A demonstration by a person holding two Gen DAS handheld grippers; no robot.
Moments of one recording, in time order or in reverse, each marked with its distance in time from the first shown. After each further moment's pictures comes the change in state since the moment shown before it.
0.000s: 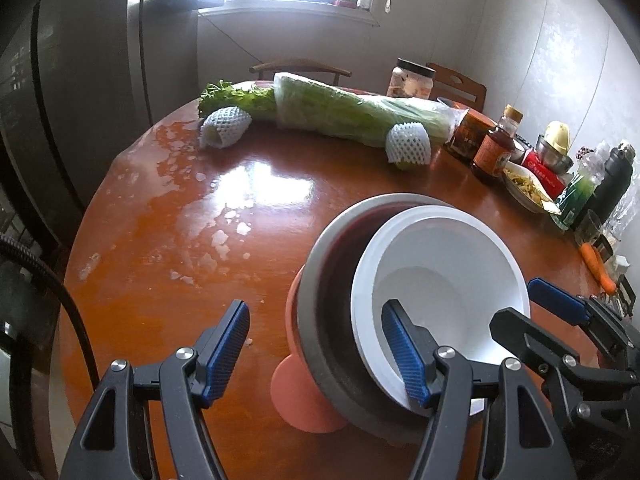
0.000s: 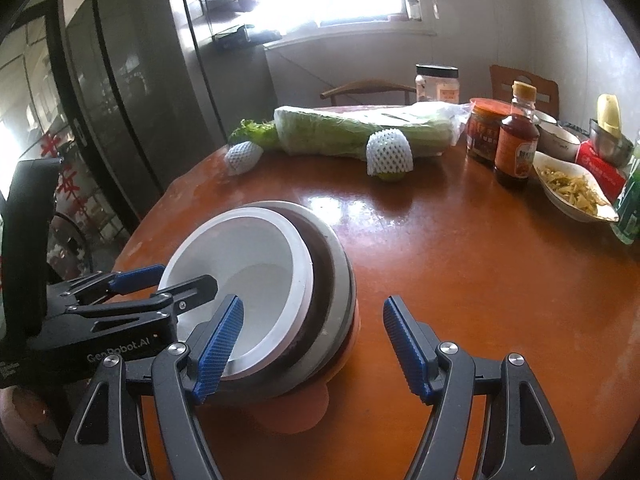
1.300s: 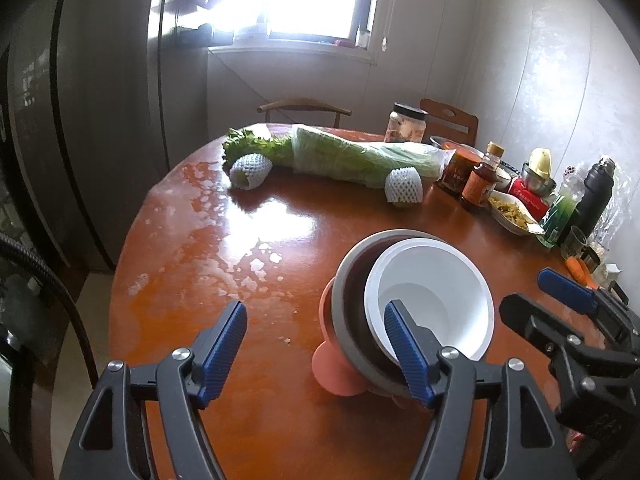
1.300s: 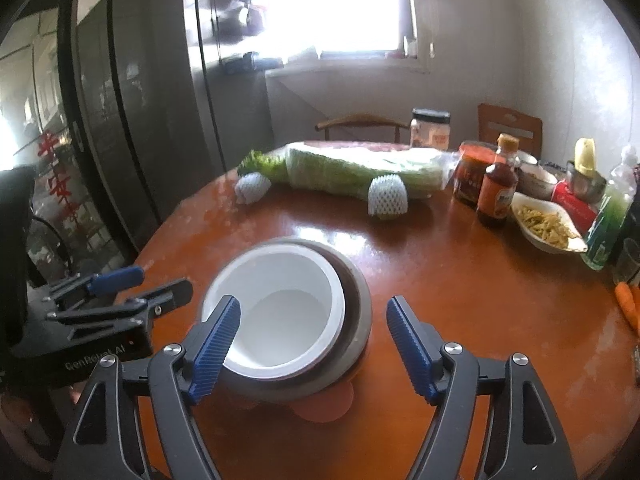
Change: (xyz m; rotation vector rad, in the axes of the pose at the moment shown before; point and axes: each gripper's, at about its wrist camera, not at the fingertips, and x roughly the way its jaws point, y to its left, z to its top) left arm -0.066 0.016 -0.012 0.007 -0.143 0.008; right arm -0.045 0.039 0.006 -0.045 -0.119 -0.077
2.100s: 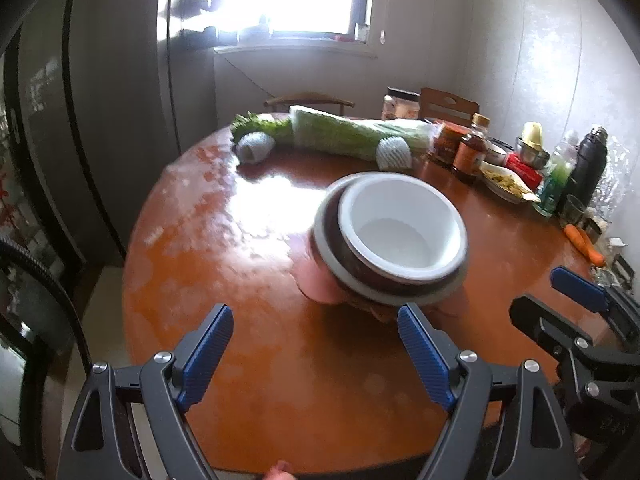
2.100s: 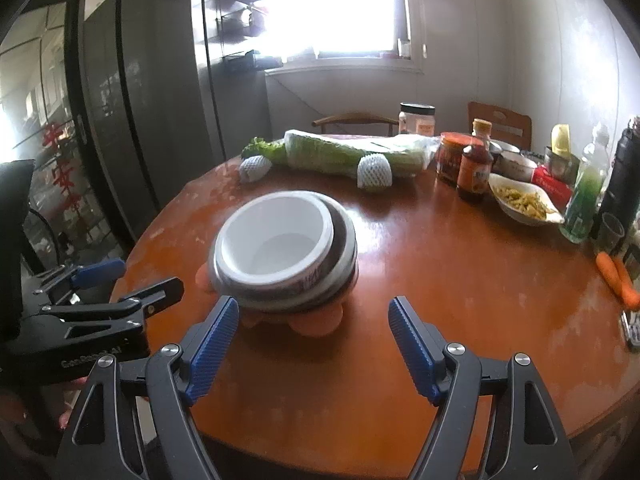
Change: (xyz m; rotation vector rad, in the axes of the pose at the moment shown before) left arm -0.035 -0.025 -0.061 0.023 0.020 0.046; right arm -0.049 0.000 -0.057 -0.007 0.007 -0.015
